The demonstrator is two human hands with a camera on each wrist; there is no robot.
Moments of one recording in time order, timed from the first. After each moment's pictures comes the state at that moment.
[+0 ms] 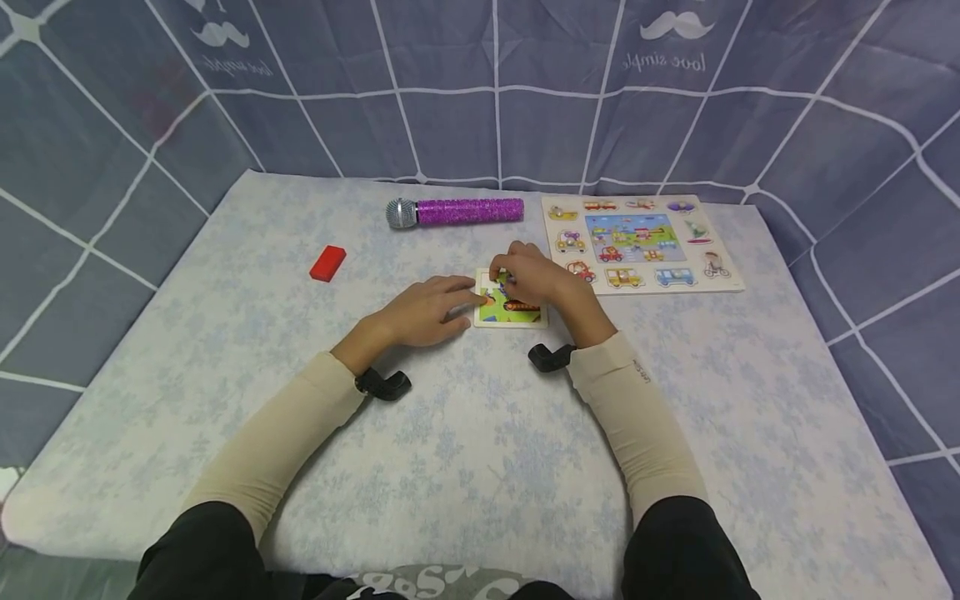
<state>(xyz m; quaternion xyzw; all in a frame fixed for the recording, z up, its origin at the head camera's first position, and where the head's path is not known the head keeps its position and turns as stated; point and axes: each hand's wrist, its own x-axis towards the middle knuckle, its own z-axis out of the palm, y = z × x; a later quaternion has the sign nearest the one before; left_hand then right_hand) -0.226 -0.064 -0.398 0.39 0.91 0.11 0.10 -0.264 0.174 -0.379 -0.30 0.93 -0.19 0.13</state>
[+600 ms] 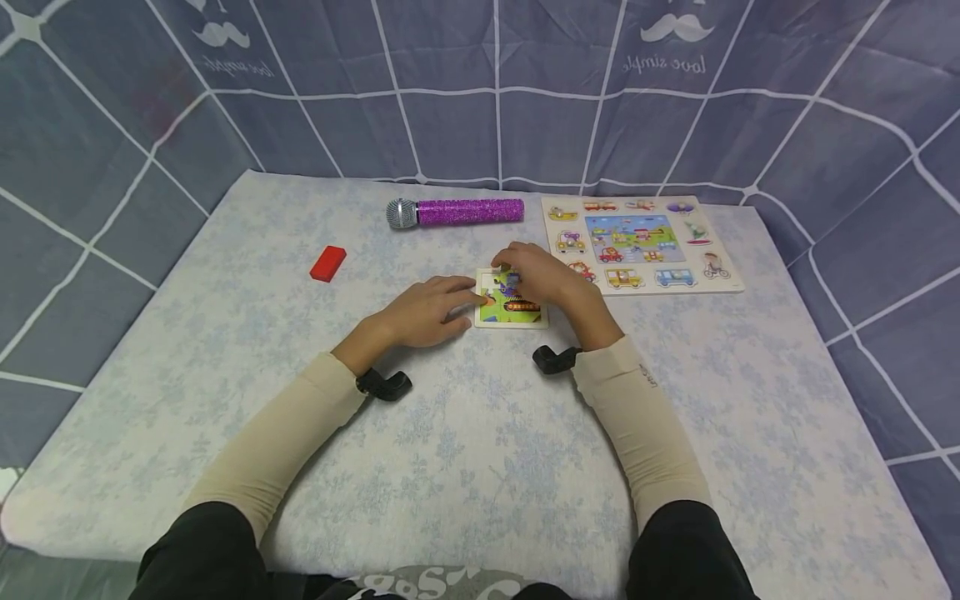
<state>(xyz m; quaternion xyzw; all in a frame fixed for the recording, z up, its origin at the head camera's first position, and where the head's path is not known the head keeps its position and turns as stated) -0.225 -0.063 -0.397 0.39 0.91 0.11 0.10 -0.263 0.179 -0.375 -0.31 0.92 -0.21 0.11</state>
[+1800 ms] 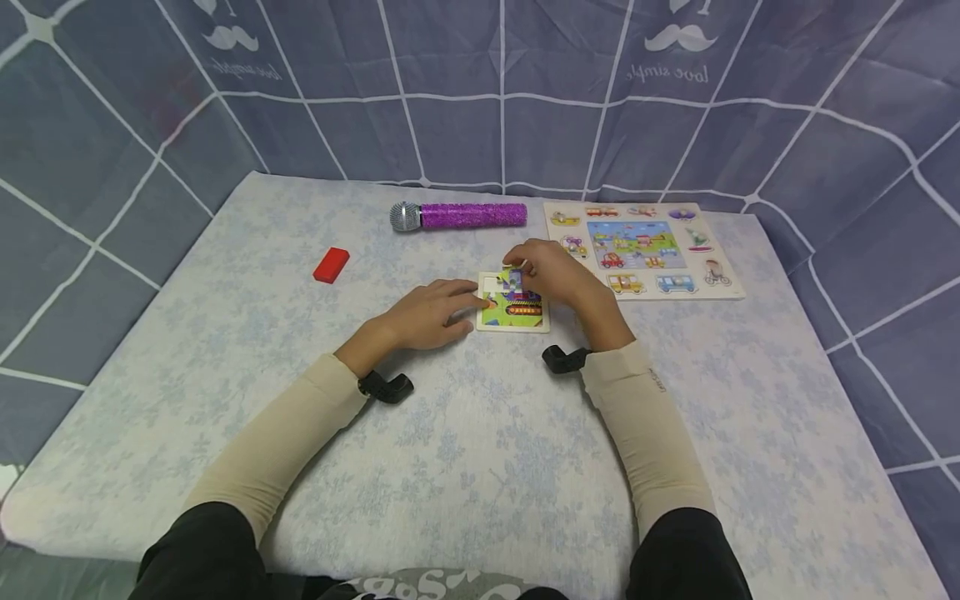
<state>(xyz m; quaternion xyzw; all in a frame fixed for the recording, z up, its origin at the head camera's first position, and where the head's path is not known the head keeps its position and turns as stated) -0.223 -0.062 -0.399 0.38 0.91 0.11 0.10 -0.262 0.195 -0.372 -0.29 0.92 -0.25 0.06</state>
